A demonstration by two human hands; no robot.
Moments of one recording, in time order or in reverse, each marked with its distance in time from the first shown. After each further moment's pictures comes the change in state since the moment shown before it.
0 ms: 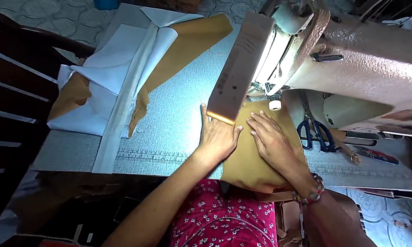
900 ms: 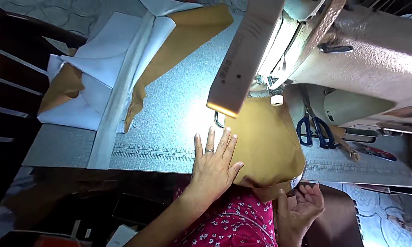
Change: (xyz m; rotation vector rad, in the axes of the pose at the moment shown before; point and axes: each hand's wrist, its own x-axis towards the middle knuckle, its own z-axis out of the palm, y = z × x) left_hand -0.088 0.024 0.011 0.013 0.130 0.031; right_hand -0.168 -0.067 0.027 0.138 0.710 0.667
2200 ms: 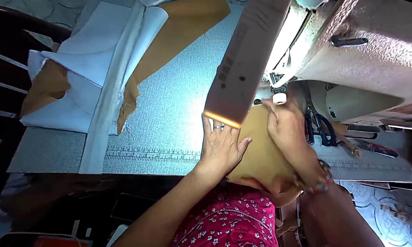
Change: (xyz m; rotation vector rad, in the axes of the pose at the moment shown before) left_hand 0.060 -0.002 0.006 0.012 -0.122 -0.039; right_hand 0.177 -0.072 0.084 -0.307 -0.591 -0.465
